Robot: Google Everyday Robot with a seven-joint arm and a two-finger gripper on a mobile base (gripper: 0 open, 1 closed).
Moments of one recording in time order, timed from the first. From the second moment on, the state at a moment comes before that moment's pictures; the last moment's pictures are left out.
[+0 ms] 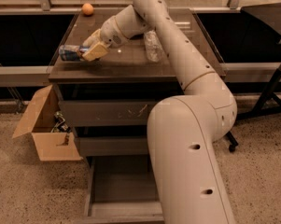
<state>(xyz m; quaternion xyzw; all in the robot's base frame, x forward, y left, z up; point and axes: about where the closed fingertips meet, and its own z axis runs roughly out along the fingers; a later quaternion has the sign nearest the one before) 0.757 0.161 0.861 -0.67 0.58 0.30 0.36</state>
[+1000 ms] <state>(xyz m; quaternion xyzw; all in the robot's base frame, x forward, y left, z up) 0.717 0.133 0.908 -0.69 0.54 0.30 0.38</state>
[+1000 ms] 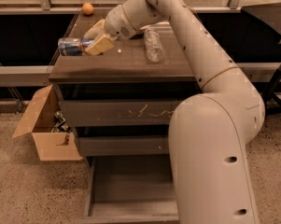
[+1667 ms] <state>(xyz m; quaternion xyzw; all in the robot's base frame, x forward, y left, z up) 0.690 0.124 0.906 -0.70 0.55 0.29 0.36</state>
